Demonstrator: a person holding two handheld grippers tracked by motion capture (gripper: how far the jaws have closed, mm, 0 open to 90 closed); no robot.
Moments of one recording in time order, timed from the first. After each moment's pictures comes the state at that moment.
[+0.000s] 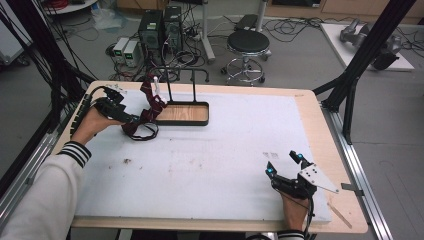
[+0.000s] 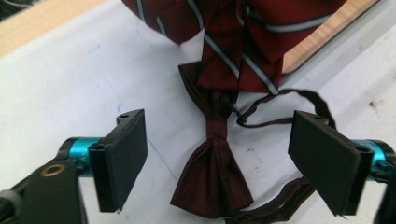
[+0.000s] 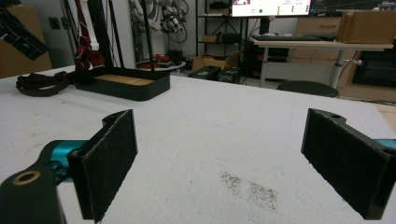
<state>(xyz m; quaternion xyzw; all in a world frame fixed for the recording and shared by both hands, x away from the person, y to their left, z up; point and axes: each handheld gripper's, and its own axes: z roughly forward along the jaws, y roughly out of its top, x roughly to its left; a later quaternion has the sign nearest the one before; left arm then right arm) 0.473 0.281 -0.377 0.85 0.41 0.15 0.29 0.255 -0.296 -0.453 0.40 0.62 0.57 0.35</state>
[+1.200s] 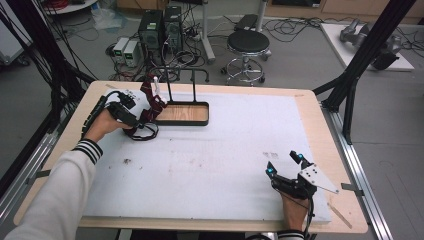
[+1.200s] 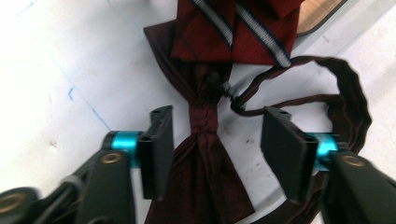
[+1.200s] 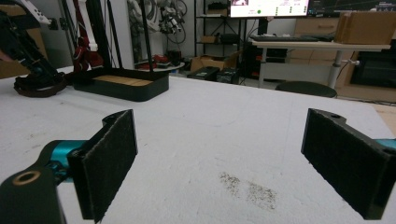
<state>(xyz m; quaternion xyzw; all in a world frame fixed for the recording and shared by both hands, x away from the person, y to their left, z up) 0.491 0.256 -0.404 0.89 0.39 0.10 0.22 0.255 -0.296 -0.453 0.40 0.62 0.57 0.36</state>
